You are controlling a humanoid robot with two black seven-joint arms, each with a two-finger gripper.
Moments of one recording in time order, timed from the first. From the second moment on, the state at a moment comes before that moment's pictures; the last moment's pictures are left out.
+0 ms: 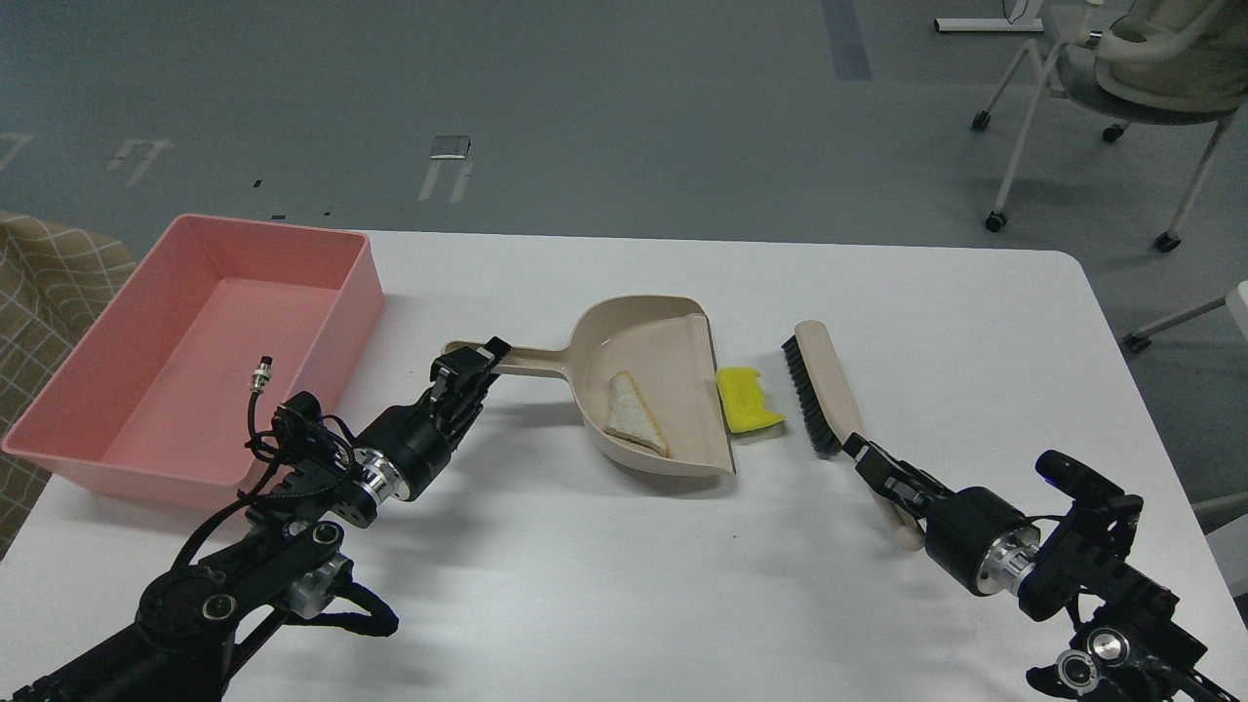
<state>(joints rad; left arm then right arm) -0.25 0.34 -0.79 -1.12 0.99 0.04 -0.38 0.03 -0.36 0.99 1.48 -1.77 0.14 0.02</state>
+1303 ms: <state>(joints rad) -0.25 0.34 -0.79 -1.11 0.98 0.04 -0.40 0.23 -0.19 0.90 1.51 -1.77 0.27 -0.01</state>
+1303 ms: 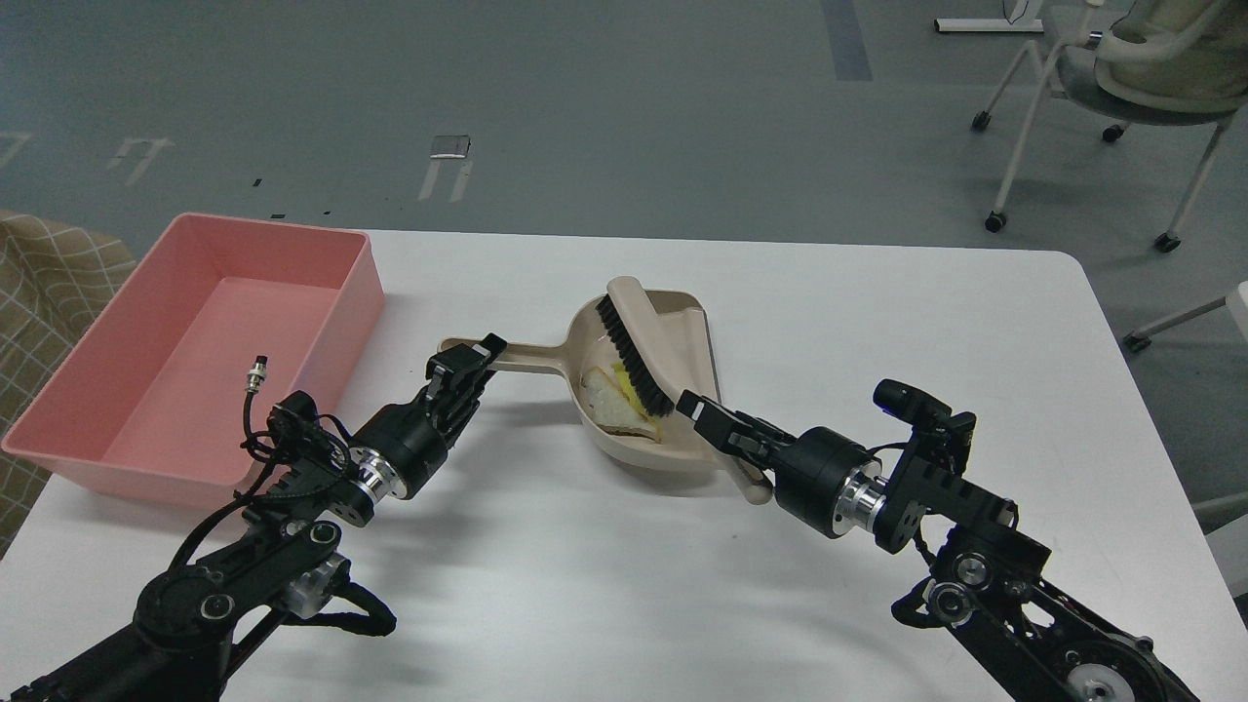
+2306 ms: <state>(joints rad) -0.24 0.33 -0.80 -1.12 0.98 0.04 -0.40 0.28 -0.18 1.01 1.53 -1.68 0.26 -0.01</state>
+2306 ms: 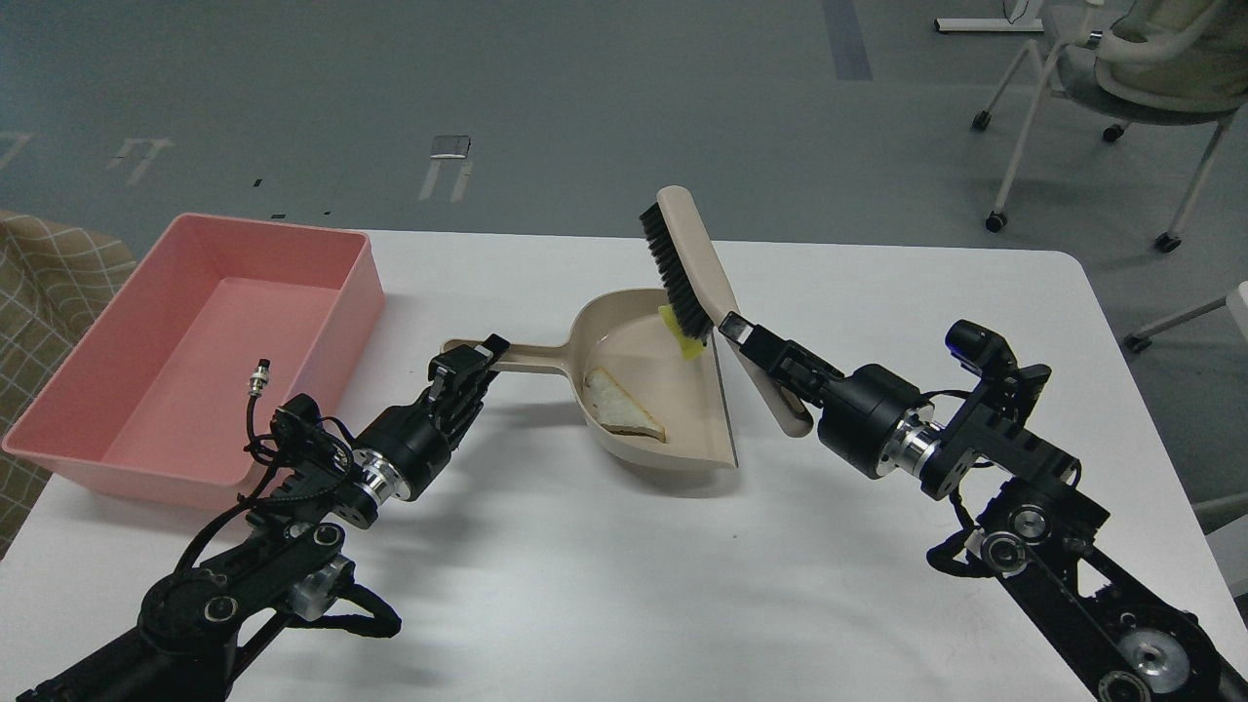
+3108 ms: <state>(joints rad) -0.26 0.33 -0.80 -1.17 0.99 0.04 -0.44 0.46 -0.04 0.99 1.14 -1.68 0.26 0.00</state>
